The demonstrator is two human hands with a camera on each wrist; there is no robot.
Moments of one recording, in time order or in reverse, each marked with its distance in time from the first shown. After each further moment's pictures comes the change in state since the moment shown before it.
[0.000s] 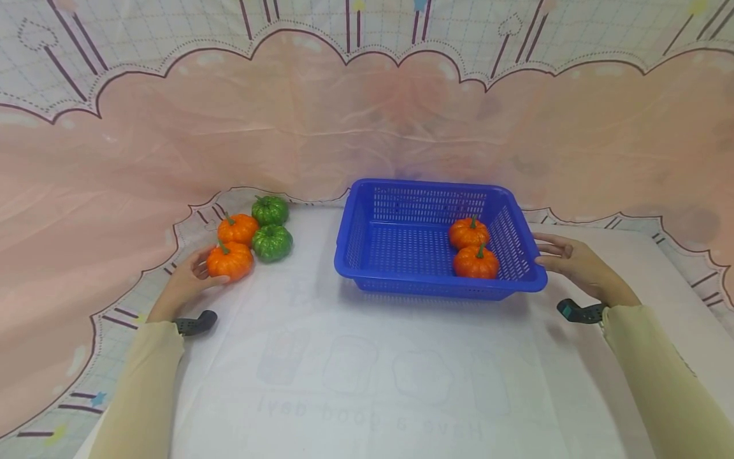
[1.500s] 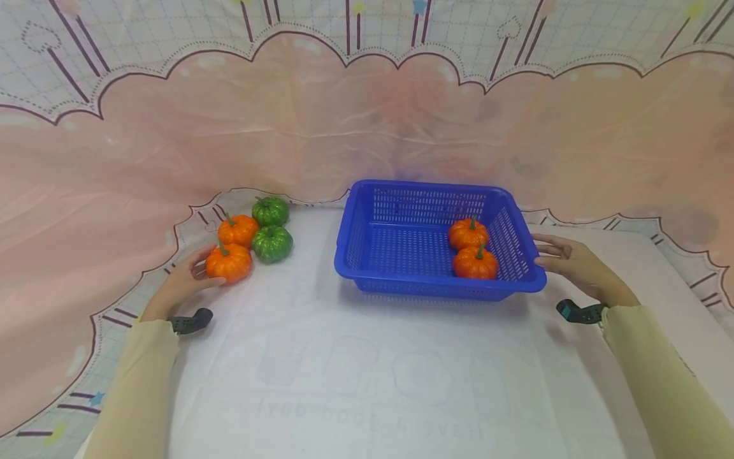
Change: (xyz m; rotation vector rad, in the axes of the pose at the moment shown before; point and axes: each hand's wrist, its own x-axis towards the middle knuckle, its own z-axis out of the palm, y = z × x) left_hand -0.002 0.004 -0.009 0.012 -0.068 0.052; right_hand -0.001 -0.002 0.001 0.000 -0.001 -0.004
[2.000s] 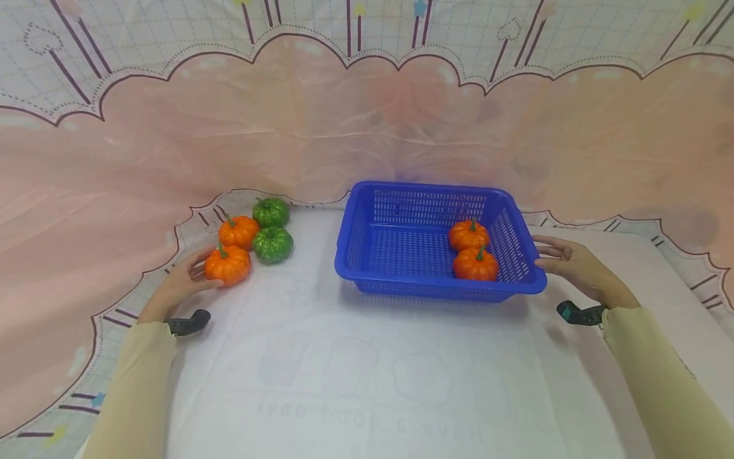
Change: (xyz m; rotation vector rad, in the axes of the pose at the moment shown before) left_hand -0.006 0.001 -0.003 -0.001 0.003 0.006; right_hand 0.002 0.005 -0.001 -0.009 0.003 -0.013
